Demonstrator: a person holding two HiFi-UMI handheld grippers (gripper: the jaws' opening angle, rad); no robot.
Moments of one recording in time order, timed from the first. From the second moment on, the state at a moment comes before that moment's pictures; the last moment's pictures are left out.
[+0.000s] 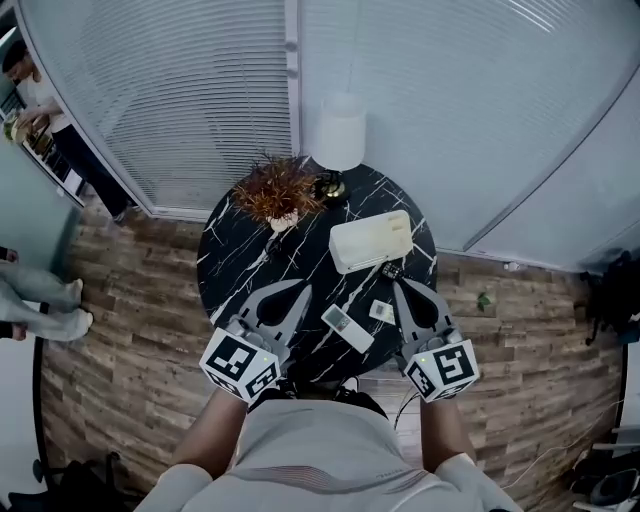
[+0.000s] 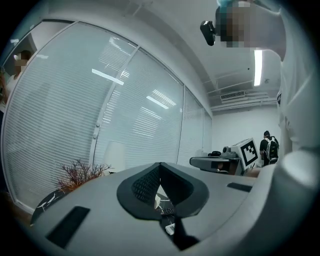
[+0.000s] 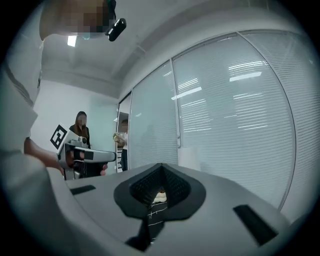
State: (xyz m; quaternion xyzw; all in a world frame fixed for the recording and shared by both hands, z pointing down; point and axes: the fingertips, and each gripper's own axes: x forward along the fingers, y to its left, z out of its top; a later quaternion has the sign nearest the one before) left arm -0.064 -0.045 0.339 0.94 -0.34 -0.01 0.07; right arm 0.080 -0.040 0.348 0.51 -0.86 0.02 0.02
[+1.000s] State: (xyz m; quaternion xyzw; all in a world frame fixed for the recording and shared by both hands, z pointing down) left arm -0.053 -0.042 0.338 0.94 -0.33 -0.01 0.07; right arm 0.100 -0.045 0.333 0.54 -0.84 0.01 0.02
